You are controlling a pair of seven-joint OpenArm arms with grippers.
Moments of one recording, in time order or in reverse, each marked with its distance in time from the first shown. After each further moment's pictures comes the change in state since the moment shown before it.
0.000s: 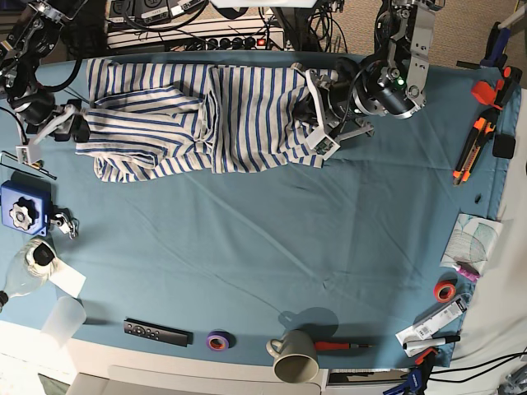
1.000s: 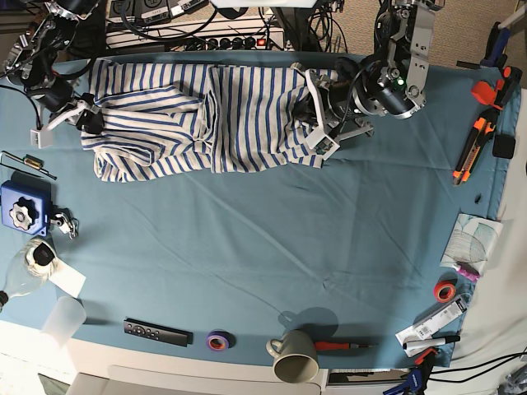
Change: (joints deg) left arm 0.0 0.0 0.0 0.0 0.0 0.0 0.0; right arm 0.9 -4.6 0.1 -14.1 0.7 1.6 5.5
